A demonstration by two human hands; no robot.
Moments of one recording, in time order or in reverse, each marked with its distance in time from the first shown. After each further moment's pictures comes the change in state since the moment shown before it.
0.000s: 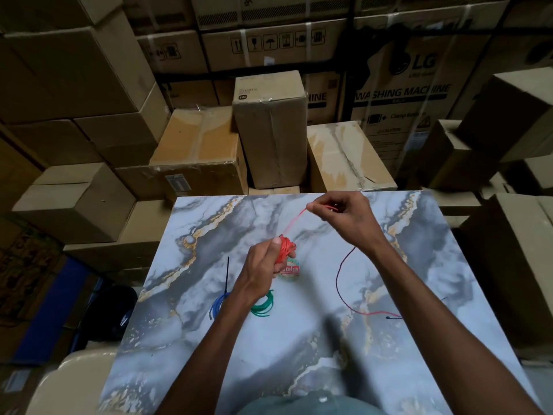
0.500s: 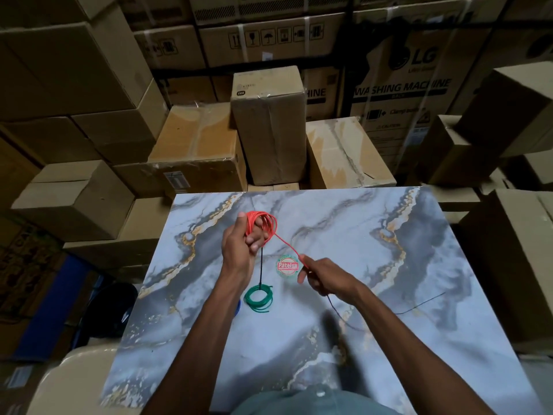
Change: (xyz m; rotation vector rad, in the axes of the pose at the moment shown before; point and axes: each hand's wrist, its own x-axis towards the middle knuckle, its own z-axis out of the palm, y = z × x) left_hand 0.018 0.025 -0.016 -0.662 0.330 -0.153; right_hand -0.067 0.090 0.055 0.237 -0.444 0.687
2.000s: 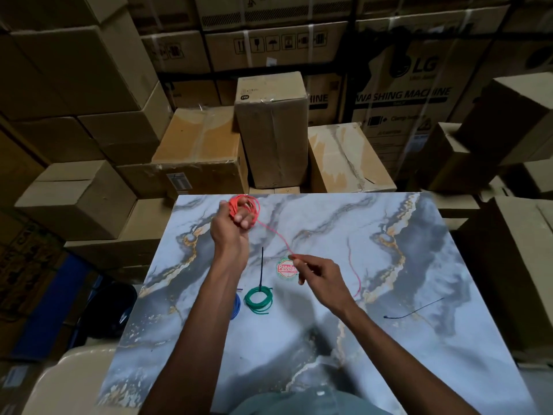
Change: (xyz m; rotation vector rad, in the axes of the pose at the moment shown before) left_hand 0.027 0.025 0.007 -0.249 0.133 0.001; right_hand -0.023 -0.004 0.034 -0.072 0.353 -0.429
